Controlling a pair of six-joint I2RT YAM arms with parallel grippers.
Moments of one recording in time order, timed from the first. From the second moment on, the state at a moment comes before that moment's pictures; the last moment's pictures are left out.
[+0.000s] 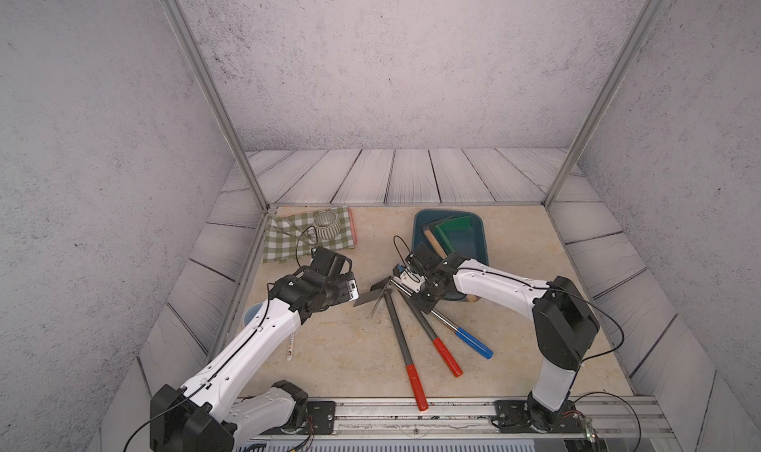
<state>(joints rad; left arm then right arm) -0.49 1.12 0.98 -0.86 -0.16 -0.68 0.80 1.79 1.34 -0.81 -0.06 -0.17</state>
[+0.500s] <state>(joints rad) -0.49 1.15 1.01 -0.86 -0.17 -0.62 0.75 1.78 1.64 -1.00 -0.02 -0.13</state>
